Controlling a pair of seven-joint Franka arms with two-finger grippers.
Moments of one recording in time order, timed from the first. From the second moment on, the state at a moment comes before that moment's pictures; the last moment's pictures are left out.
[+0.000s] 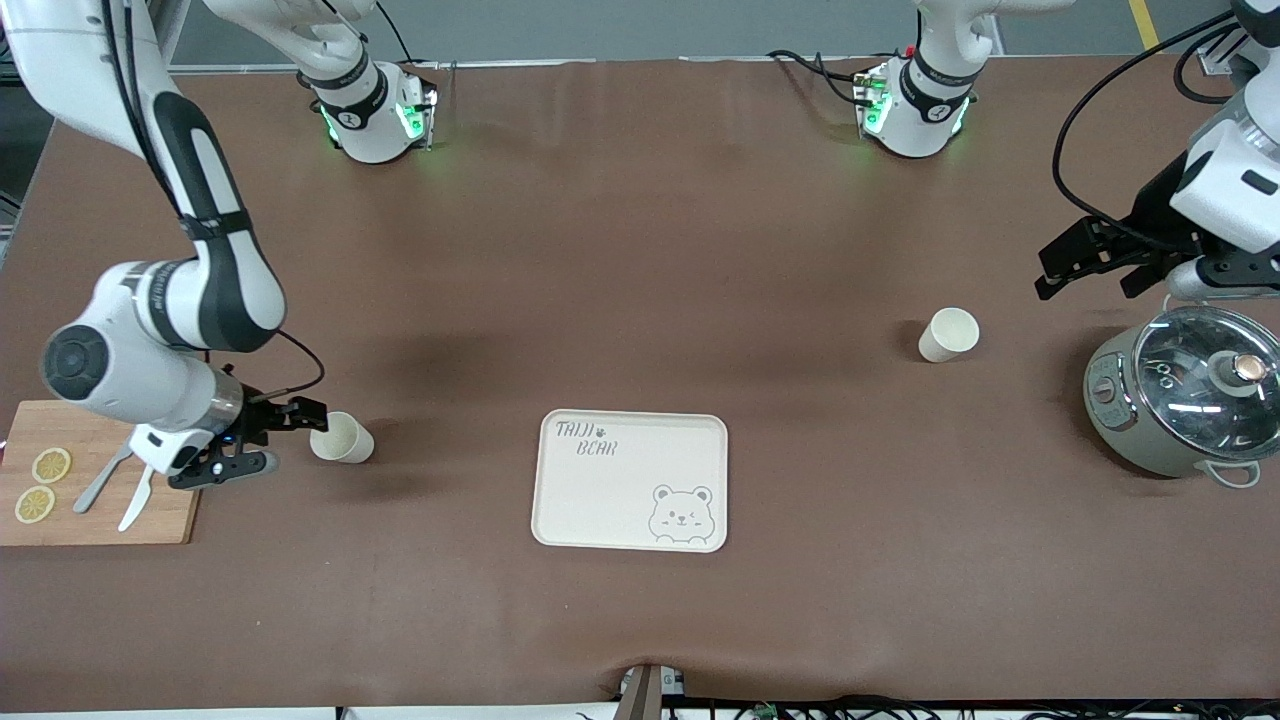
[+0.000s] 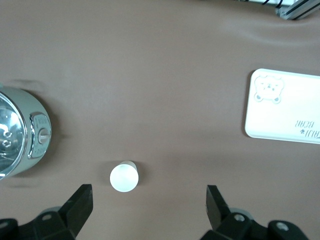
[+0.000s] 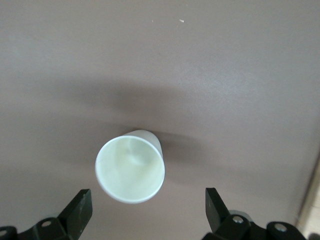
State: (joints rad) left arm -0.07 0.00 -0.05 -1.59 -0.07 1.71 -0.17; right arm 0.00 0.42 0.00 -1.75 0.08 2.13 -0.24
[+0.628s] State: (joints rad) left arm -0.08 0.02 -0.05 -1.55 0.03 1.57 0.02; right arm -0.03 0.37 -0.03 -1.37 0.07 1.61 -0.21
